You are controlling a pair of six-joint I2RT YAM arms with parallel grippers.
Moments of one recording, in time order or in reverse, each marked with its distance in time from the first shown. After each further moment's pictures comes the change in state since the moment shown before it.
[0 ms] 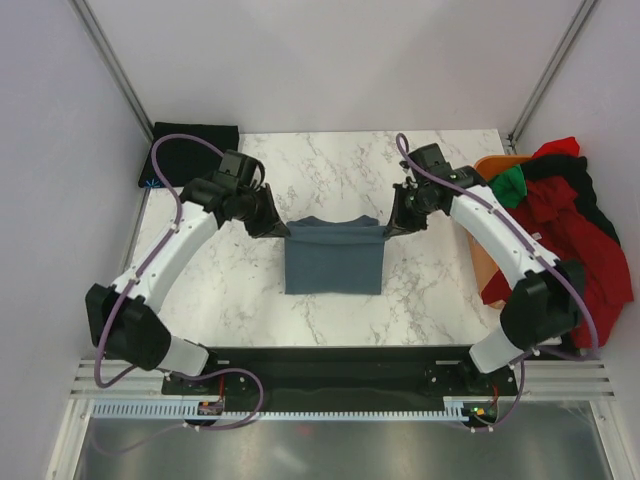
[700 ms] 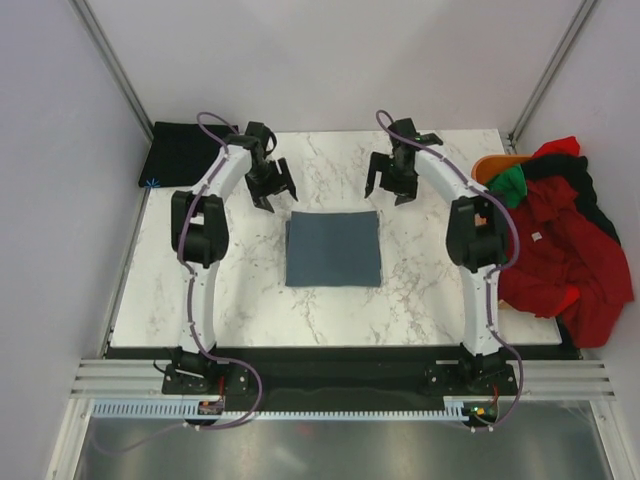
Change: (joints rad) left arm 0.179 1.006 0.832 -0.136 -0.013 0.130; right arm -0.092 0.831 0.738 -0.005 0.148 -0.039
